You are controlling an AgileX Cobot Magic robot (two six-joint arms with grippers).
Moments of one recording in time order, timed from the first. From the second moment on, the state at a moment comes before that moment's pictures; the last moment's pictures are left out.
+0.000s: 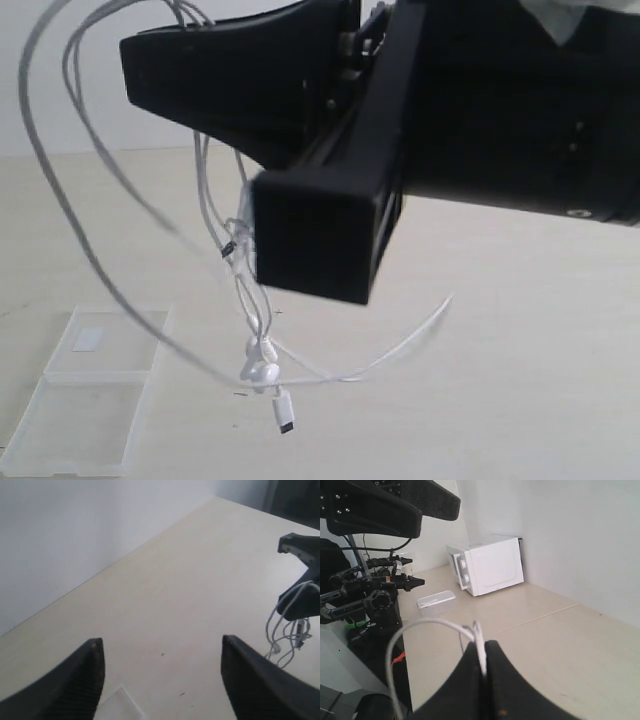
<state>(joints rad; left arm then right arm) -0.08 0.81 -1.41 -0.47 1.23 0.46 0.88 1.10 -0.79 -1.08 -0.46 1.22</state>
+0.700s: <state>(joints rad) -0.08 0.81 -1.36 -0.59 1.23 0.51 0.88 1.10 -0.79 -0.88 -0.53 1.21</state>
